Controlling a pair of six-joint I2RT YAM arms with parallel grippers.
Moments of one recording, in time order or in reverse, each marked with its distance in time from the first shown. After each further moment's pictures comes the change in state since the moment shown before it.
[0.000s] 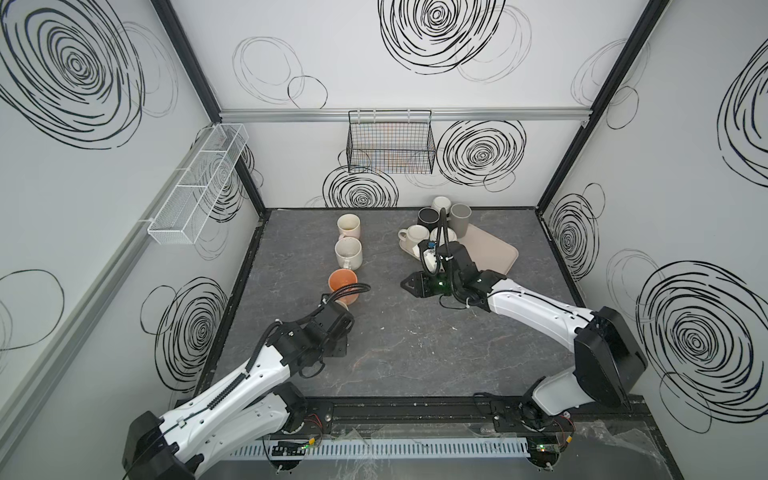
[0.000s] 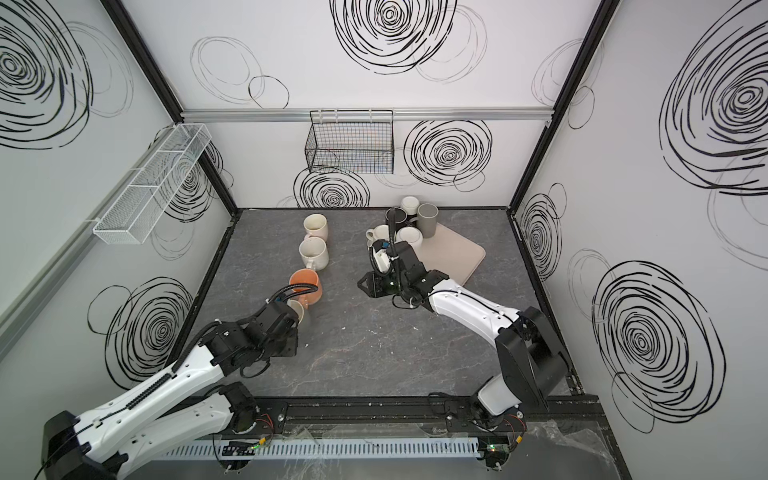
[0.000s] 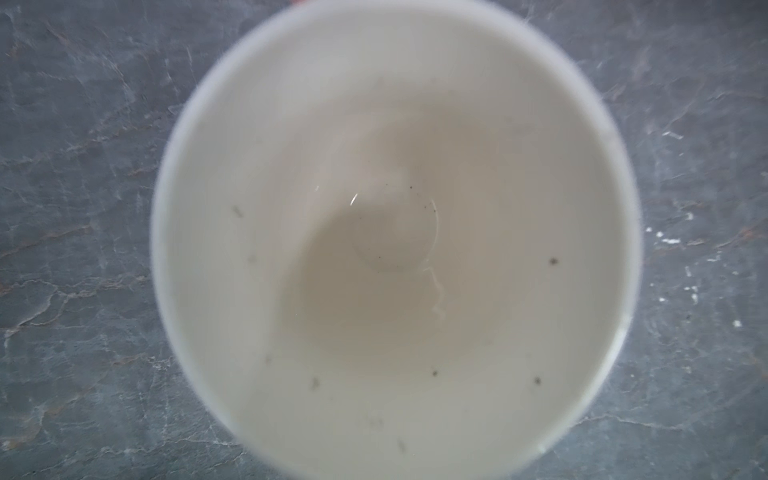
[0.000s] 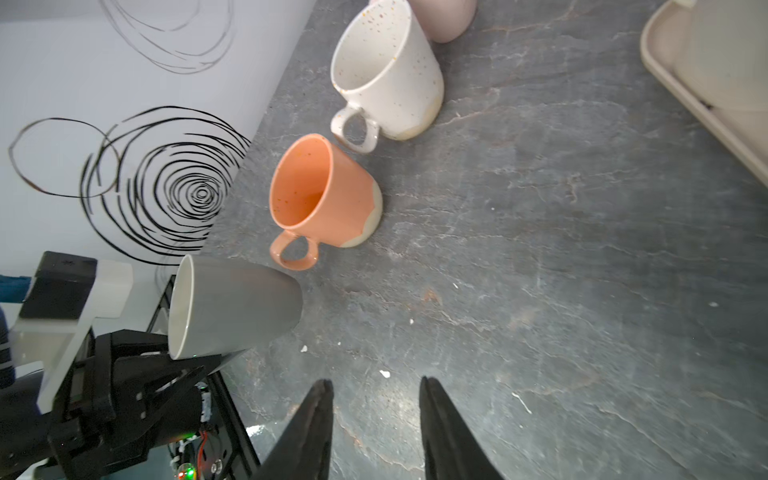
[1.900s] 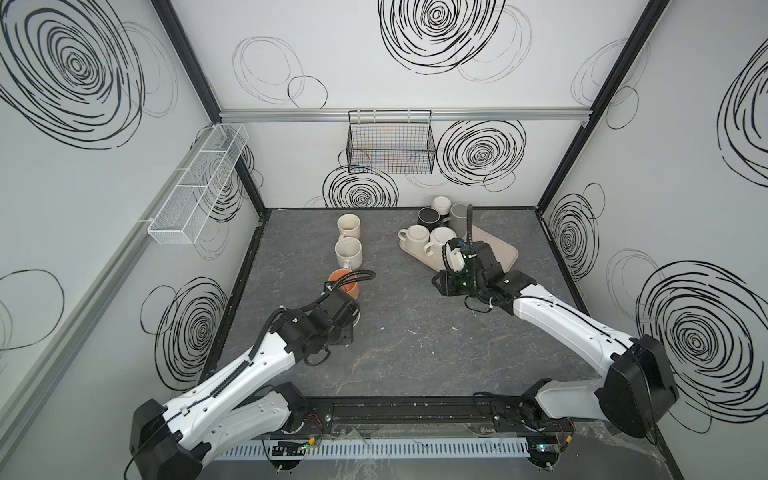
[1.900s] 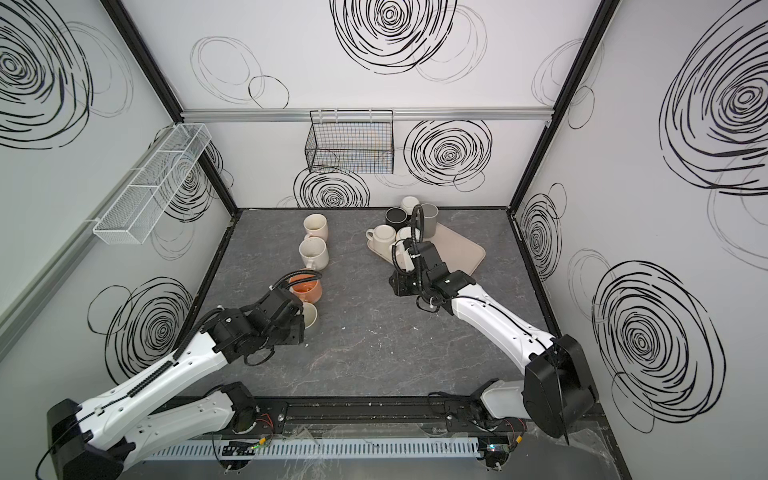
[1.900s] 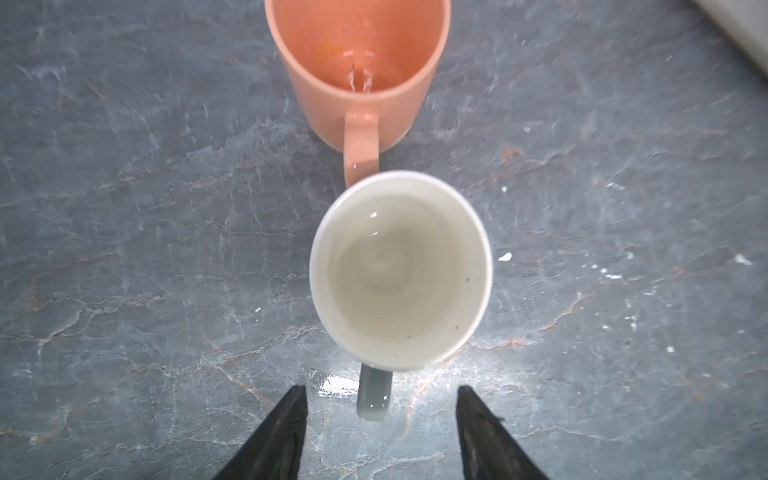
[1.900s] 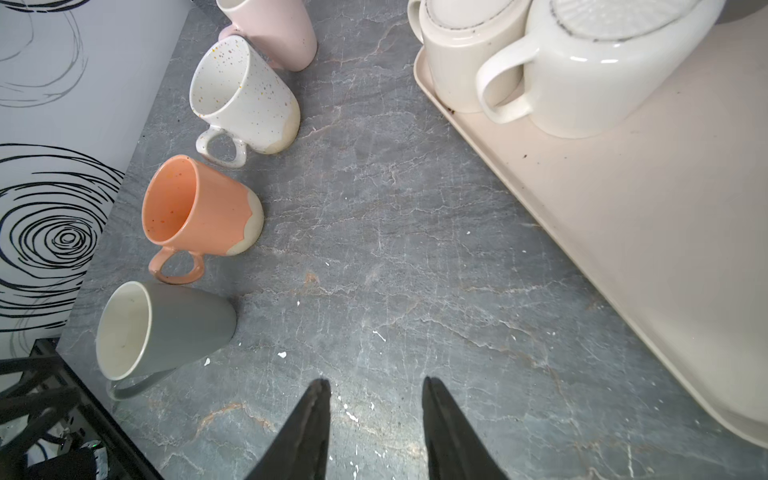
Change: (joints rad) left arm -0.008 0.042 0.183 -0.064 -0.038 -0.030; right arm -0.097 -0.200 -0.041 -0.243 0.220 -0.045
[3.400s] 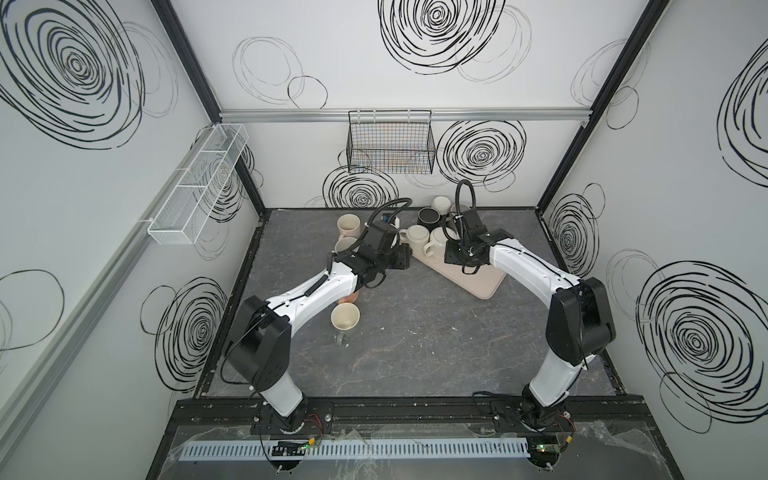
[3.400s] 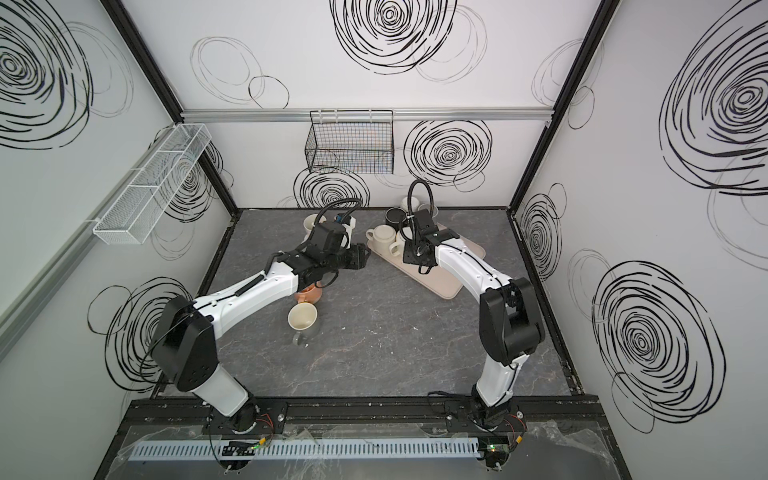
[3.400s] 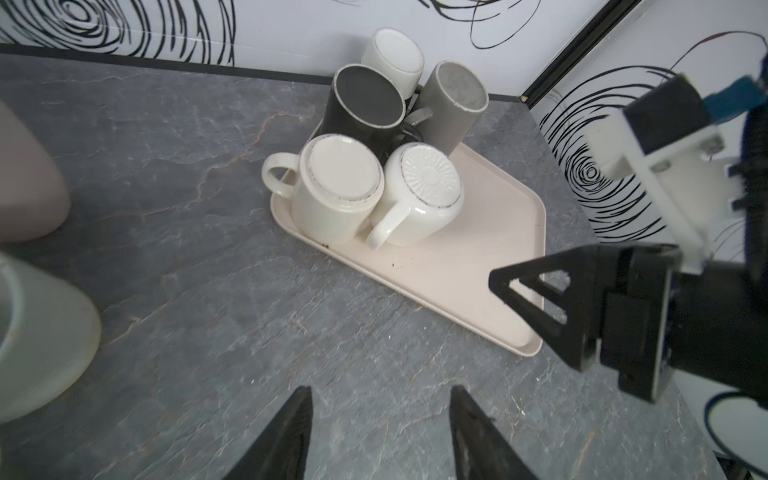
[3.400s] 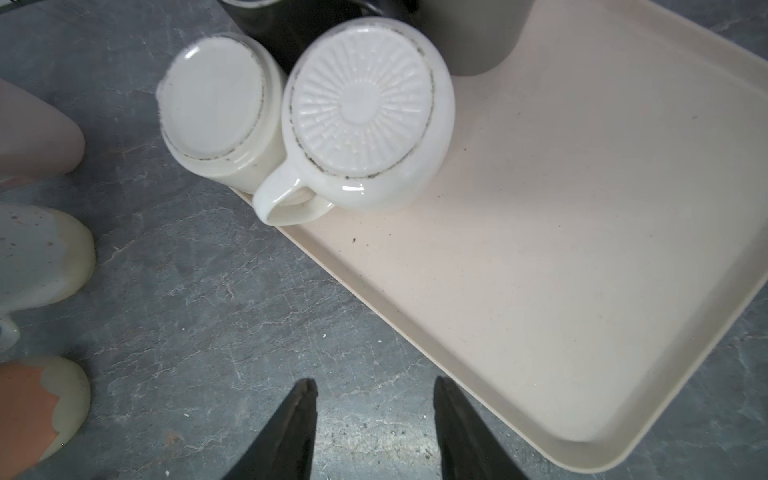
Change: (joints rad) left arm 0.111 0.754 0.460 0.795 0.315 0.258; right arm -0.180 0.451 0.436 -0.242 0.221 0.069
